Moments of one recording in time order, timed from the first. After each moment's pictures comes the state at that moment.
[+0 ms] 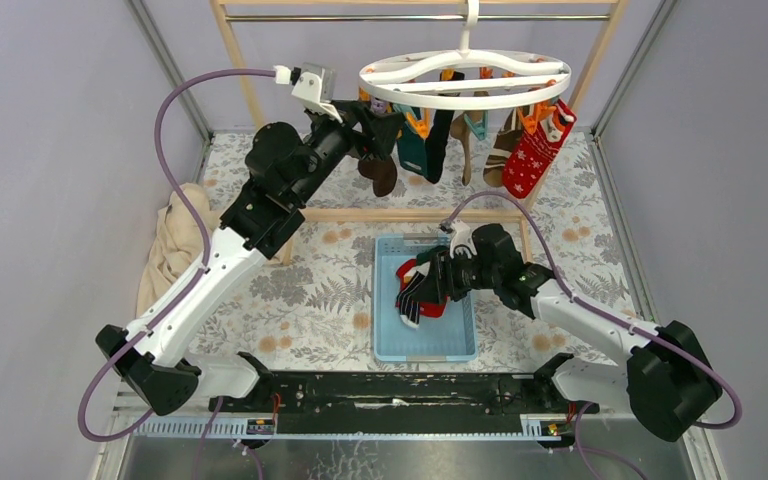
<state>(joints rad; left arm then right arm) -0.64 1.30 1.47 0.04 -0.03 -0.28 0.62 1.17 0.61 -0.07 -0.54 0.44</state>
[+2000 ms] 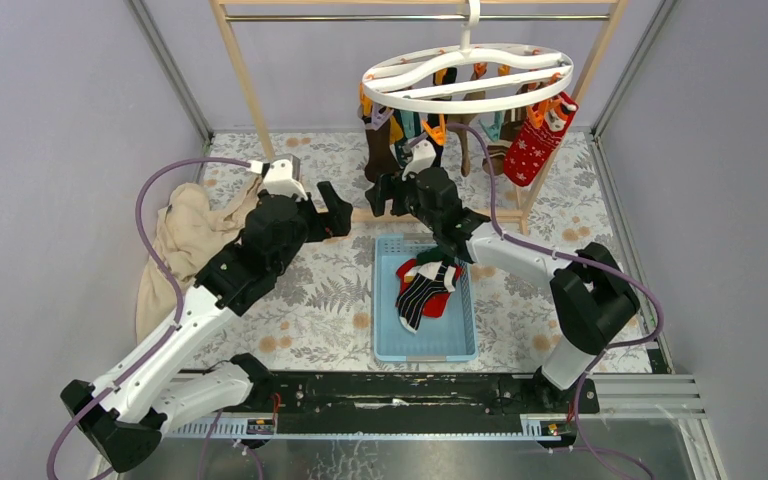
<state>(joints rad) -0.65 0.95 1.03 -0.39 -0.35 -0.51 0.72 1.67 1.13 0.31 0.10 0.33</state>
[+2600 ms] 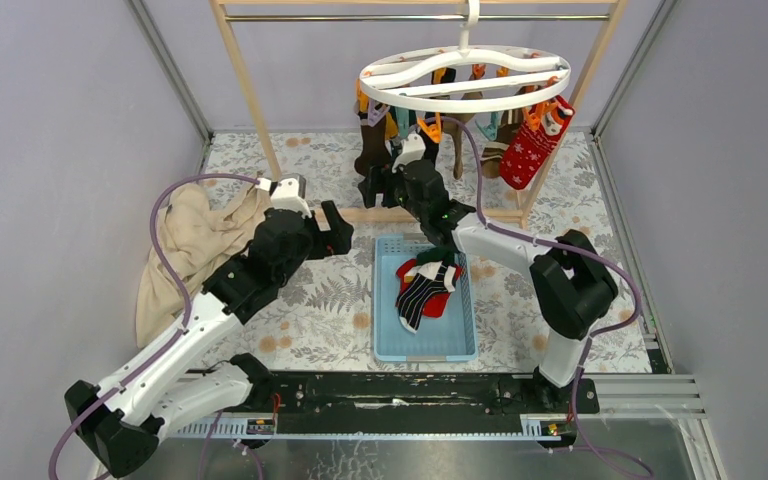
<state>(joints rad) -0.65 0.92 0.89 -0.40 -0.31 -0.55 0.72 1.79 1.24 0.31 0.13 0.32</state>
